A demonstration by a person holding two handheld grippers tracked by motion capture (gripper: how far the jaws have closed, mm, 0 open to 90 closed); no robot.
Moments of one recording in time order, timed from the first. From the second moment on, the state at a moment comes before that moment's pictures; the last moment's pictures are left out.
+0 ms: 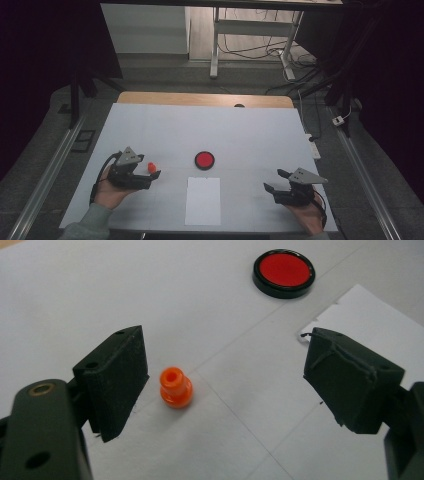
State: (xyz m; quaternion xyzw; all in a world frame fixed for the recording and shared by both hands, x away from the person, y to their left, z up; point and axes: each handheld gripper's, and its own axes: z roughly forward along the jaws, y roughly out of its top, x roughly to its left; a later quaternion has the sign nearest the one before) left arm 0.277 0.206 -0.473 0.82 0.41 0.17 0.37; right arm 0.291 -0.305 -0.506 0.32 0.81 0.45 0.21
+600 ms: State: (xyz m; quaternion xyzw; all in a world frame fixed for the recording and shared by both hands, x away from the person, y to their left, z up) left arm 0.309 0.217 -0.496 0.83 0.42 0.15 0.33; right arm 0.292 -0.301 -0.512 0.32 0.82 0.44 0.21
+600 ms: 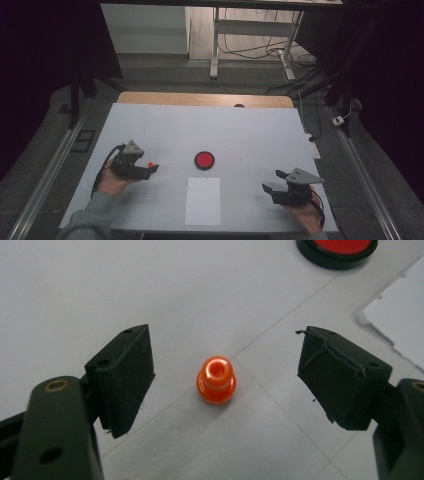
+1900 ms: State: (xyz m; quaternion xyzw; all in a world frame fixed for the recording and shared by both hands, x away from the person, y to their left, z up) left arm 0.320 0.217 -0.522 0.85 0.41 0.13 0.30; right arm 0.293 -0.301 -0.515 0.32 0.82 0.43 0.21
